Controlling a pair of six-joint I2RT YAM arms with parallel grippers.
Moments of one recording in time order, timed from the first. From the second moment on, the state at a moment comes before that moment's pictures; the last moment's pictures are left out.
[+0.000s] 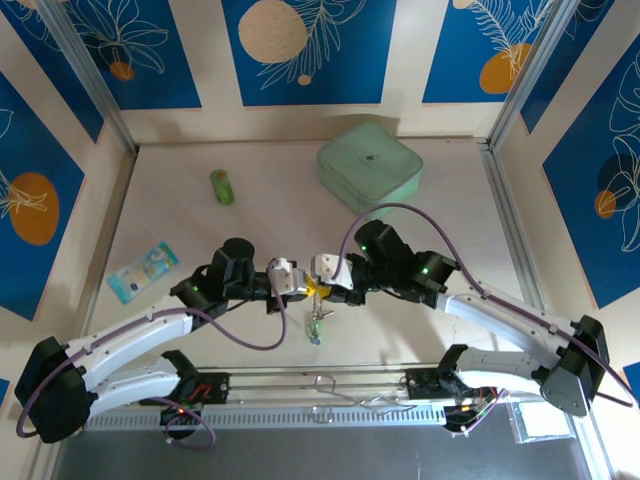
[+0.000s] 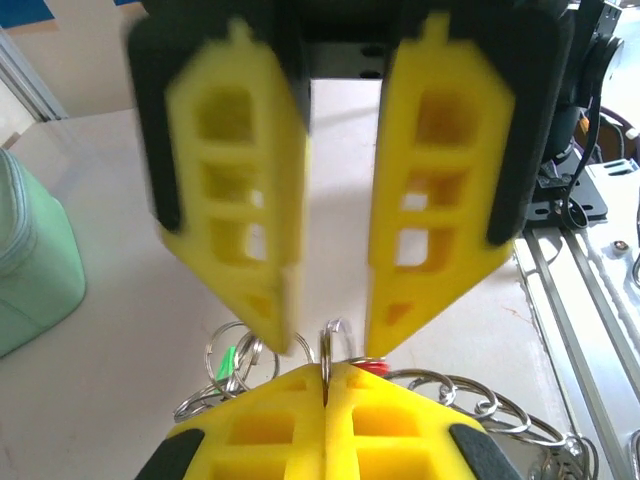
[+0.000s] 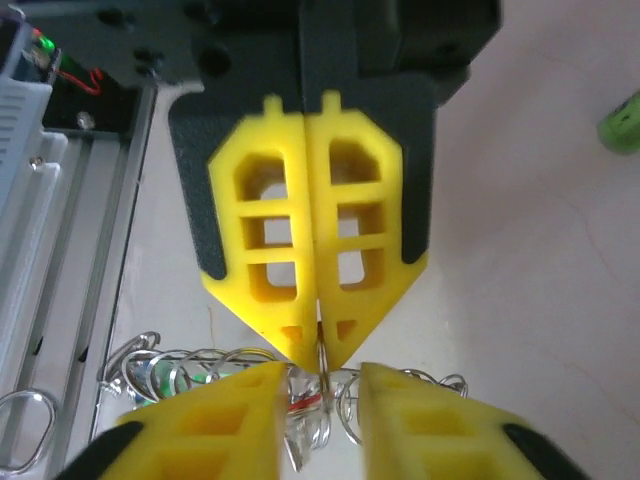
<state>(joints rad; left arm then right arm) -0.78 1.02 0.60 0.00 0.60 0.47 0.85 1.09 0.91 -0.52 -0.43 -0.56</state>
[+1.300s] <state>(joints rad) -0.78 0.99 0.57 0.10 0.55 0.40 0.80 1.10 0.91 -0.52 -0.54 -0.52</state>
